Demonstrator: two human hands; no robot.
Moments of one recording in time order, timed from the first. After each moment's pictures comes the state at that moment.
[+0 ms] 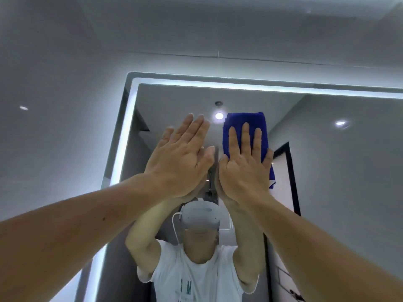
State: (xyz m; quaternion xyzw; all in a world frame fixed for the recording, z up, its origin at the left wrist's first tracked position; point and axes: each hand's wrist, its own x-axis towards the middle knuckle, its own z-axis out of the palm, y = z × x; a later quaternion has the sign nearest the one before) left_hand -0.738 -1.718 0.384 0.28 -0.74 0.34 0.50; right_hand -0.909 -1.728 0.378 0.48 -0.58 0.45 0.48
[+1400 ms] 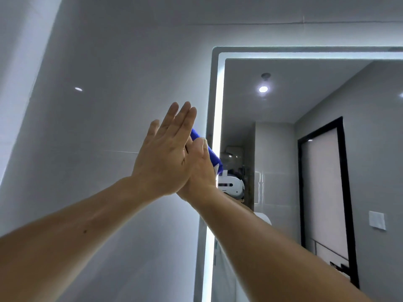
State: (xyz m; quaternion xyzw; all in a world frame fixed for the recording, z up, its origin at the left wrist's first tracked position) left_hand -0.522 -1.726 0.320 0.36 -0.70 0.34 0.51; right_hand -0.614 -1.796 0.312 0.66 -0.36 0.50 0.43
